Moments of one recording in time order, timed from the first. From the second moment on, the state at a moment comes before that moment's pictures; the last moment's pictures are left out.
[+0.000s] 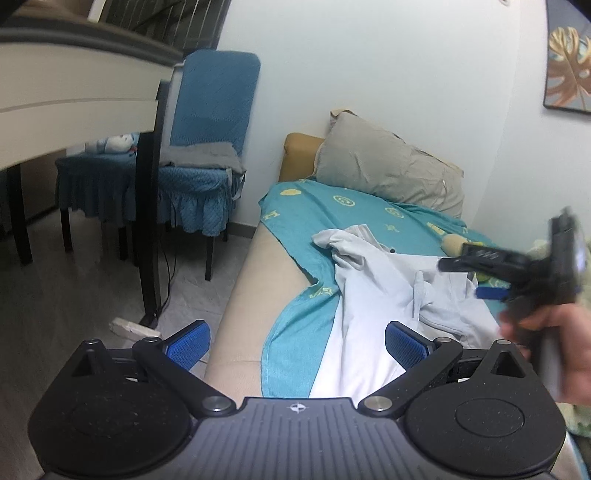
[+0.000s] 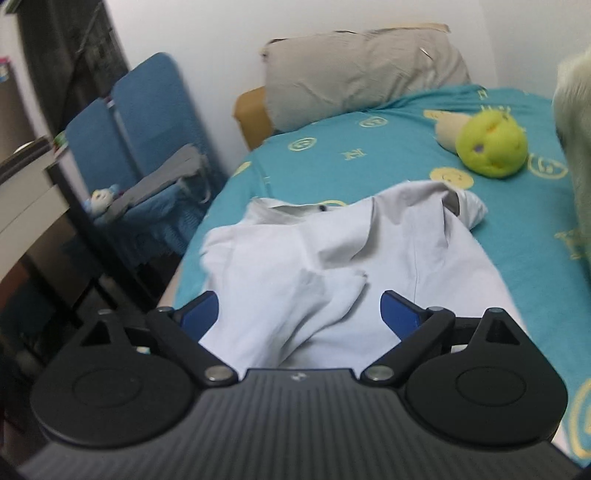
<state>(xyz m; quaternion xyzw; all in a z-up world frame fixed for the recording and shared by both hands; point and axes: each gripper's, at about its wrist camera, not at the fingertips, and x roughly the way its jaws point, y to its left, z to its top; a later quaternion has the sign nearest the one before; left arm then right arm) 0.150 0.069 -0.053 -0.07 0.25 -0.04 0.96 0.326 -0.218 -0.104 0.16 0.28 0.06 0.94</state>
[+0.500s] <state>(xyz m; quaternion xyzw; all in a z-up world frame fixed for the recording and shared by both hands) 0.121 0.080 -0.063 -0.11 0.36 -0.07 0.93 0.102 -0.249 -0.055 0.21 0.28 0.05 0.94</state>
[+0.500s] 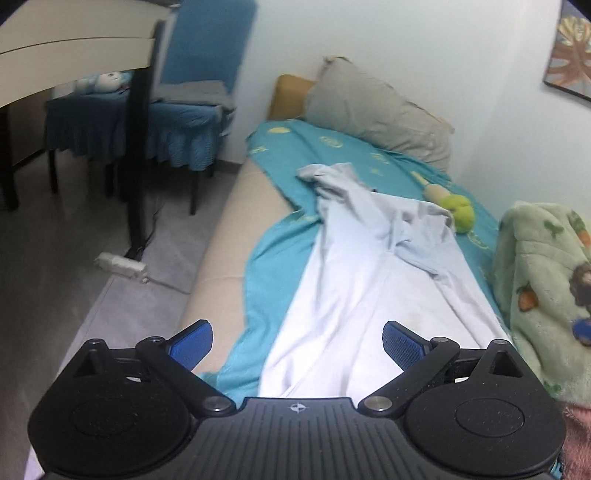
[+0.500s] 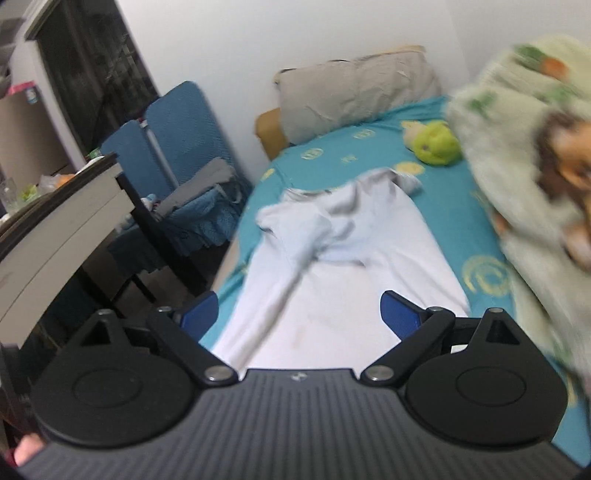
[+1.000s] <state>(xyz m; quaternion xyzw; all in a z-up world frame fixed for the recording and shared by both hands) 0.124 0.109 -0.094 -0.18 0.53 -0.03 0.83 0.121 -0.285 -0.069 0.29 0.28 0.06 0.91</state>
